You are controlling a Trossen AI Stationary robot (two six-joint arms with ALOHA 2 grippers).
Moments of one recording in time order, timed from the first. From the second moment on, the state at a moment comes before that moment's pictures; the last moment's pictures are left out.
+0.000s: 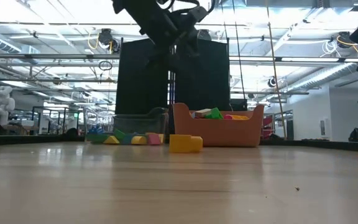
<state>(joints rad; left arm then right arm) 0.05 1.73 1.33 -0.36 -0.18 -0.59 0.87 1.29 0.85 -0.81 0.60 1.11</state>
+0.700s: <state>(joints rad) 0.07 1.76 1.33 -0.47 -0.13 -0.21 0.87 1.29 0.85 -0.81 0.60 1.08</state>
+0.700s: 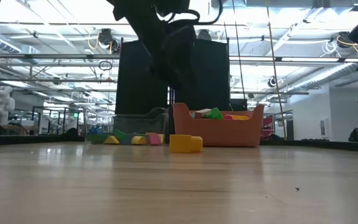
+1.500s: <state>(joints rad) 0.01 1.85 1.33 -0.58 -0.17 -1.15 0.84 1.29 0.85 -0.82 0.60 1.12</state>
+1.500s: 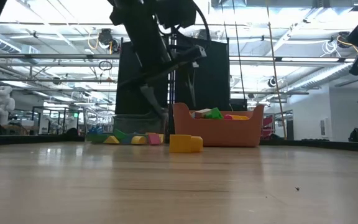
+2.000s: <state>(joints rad) -0.02 2.02 1.46 -0.62 -0.18 -1.16 0.84 1.29 0.85 -0.82 0.59 1.11</state>
